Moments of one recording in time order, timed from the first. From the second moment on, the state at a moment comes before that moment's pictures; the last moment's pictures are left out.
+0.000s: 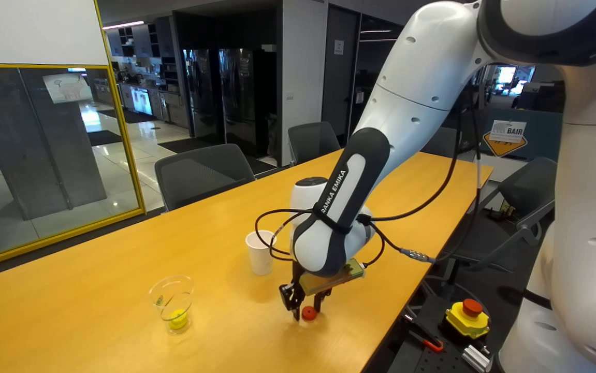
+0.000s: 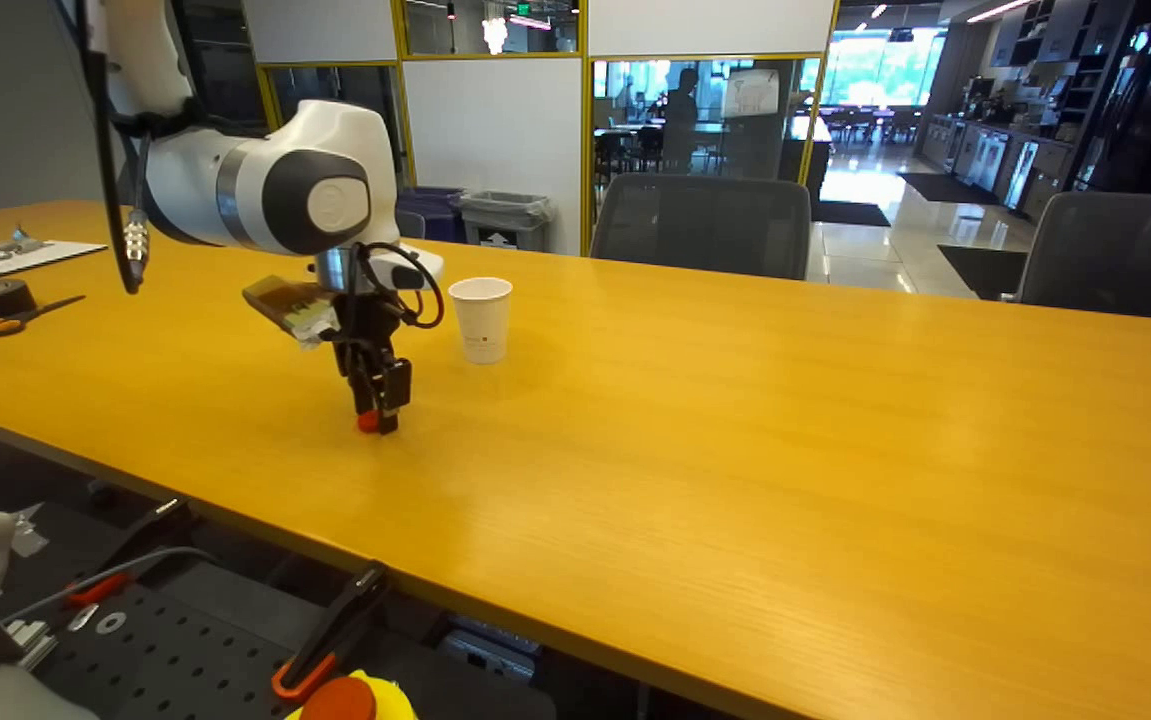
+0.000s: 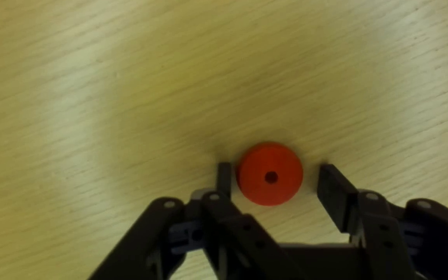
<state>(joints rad) 0.11 0.23 0.03 -2.62 0.07 2.81 0.41</state>
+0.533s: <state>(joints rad) 0.11 0.20 0.01 -2.62 0.07 2.81 0.41</state>
